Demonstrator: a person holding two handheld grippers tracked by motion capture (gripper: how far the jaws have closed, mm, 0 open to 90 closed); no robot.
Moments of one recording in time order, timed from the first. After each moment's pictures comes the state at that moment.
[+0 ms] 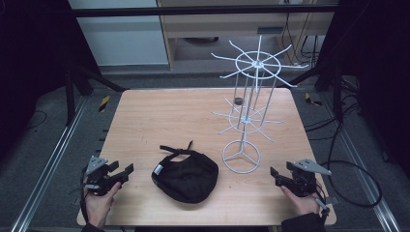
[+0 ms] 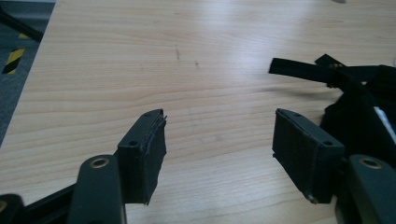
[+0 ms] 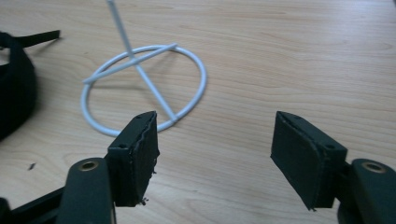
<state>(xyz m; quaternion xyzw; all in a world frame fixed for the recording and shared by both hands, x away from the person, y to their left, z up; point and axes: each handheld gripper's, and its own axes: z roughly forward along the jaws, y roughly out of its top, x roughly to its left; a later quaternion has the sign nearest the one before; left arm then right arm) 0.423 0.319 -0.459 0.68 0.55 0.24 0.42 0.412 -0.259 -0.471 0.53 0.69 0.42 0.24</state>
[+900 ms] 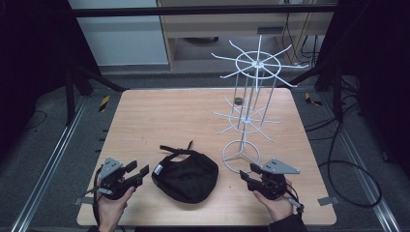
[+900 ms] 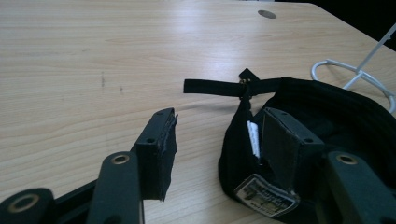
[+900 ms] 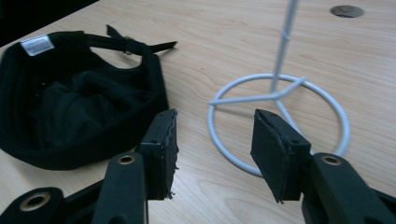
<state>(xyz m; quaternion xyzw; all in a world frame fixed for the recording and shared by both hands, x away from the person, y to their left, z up) 0.407 0.268 -0.438 0.70 0.50 0.22 0.47 0.406 -0.174 -0.451 0.43 0.75 0.47 0.19</state>
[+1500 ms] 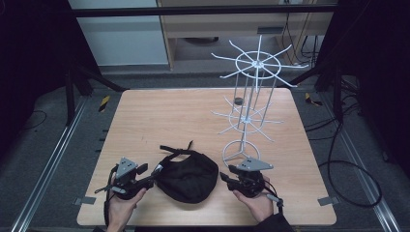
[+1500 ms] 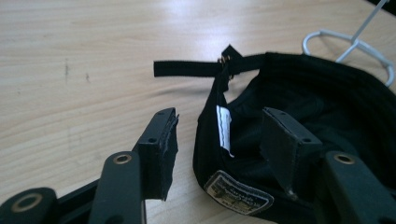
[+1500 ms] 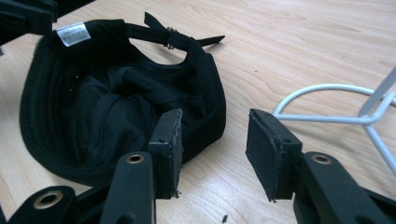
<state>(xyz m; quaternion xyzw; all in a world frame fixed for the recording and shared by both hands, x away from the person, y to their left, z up) 0.413 0.242 -0.450 0.74 0.48 0.20 0.42 0.418 -0.123 -0.455 0.40 0.78 0.46 0.16</state>
